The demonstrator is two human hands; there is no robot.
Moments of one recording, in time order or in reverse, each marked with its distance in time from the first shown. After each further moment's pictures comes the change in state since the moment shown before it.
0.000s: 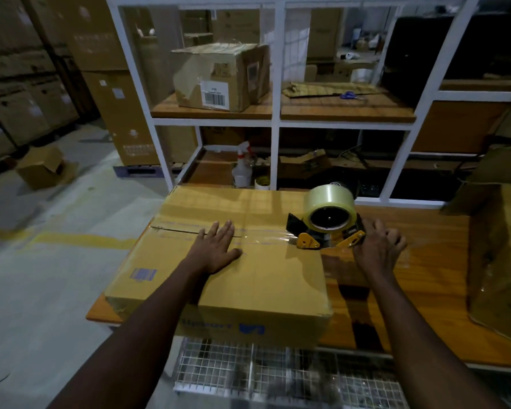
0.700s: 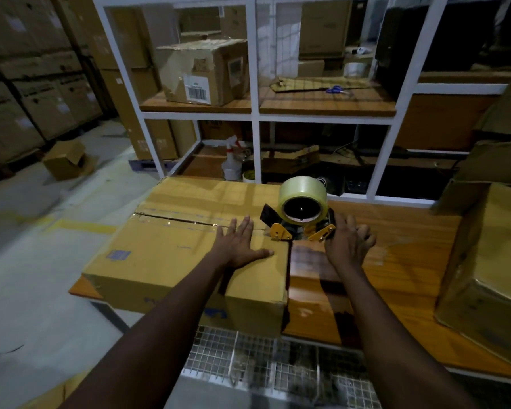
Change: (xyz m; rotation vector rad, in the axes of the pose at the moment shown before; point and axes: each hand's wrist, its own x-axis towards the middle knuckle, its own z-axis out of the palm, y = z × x) left_hand 0.020 0.157 -0.005 -0.096 -0.042 -0.082; right_hand 0.012 0.044 -0.003 0.101 -0.146 -0.042
